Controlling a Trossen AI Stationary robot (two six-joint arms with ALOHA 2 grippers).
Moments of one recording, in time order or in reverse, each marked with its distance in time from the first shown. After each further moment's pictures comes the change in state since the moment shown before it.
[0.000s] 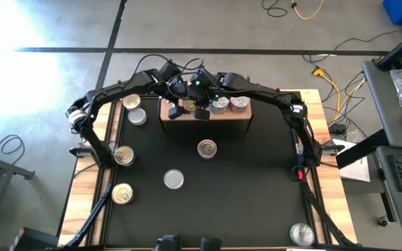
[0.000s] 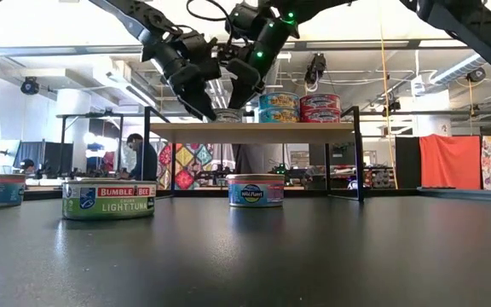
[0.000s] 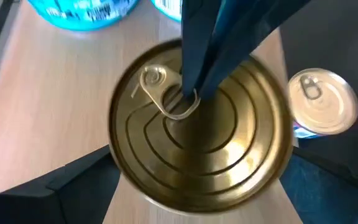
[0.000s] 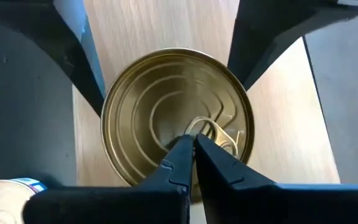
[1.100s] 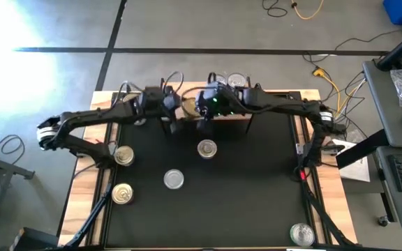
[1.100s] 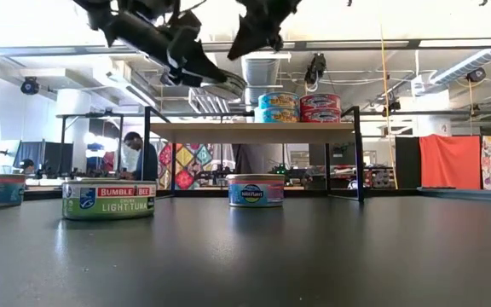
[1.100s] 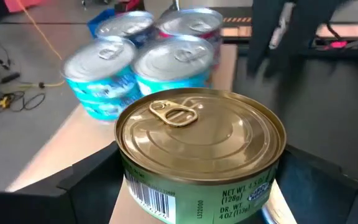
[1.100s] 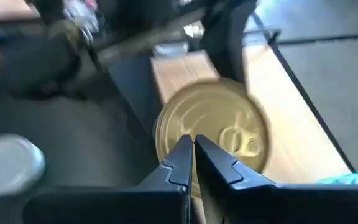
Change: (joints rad) left arm -0.234 -0.383 -0.482 0.664 -0.303 -0.348; right arm 0.189 -0.320 -0.285 0.204 0.123 0.286
